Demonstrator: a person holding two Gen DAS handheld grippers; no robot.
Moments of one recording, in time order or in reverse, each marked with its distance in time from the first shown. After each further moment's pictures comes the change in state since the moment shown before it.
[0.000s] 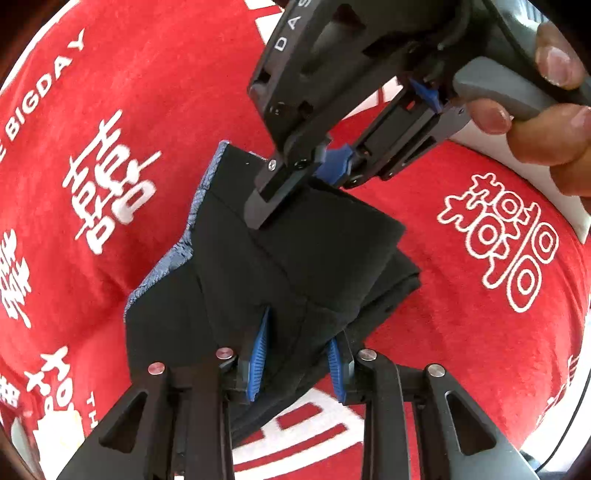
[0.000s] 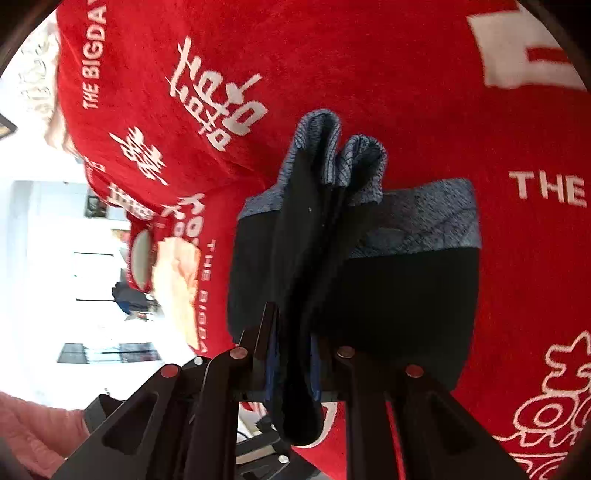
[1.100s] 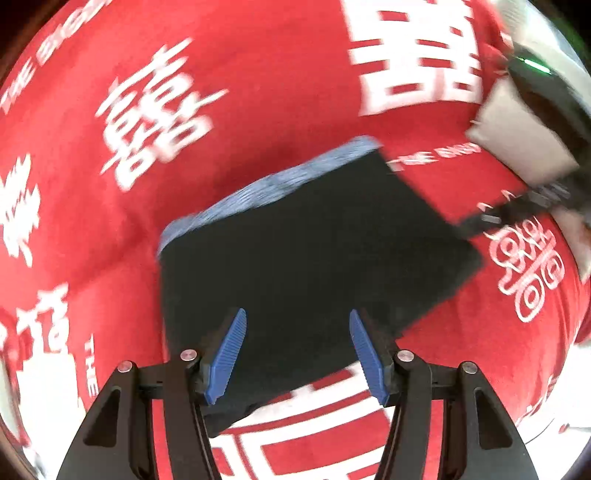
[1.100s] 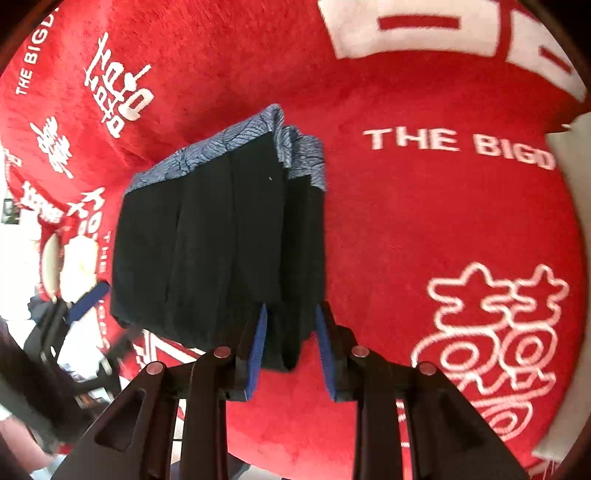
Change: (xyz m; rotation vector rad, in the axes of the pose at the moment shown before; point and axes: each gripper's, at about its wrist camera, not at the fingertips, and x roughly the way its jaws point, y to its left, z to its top) left arm 0.003 0.074 -0.018 -0.235 0.182 -0.006; right arm -0.021 -0.034 -0.049 0.033 -0.035 -0.453
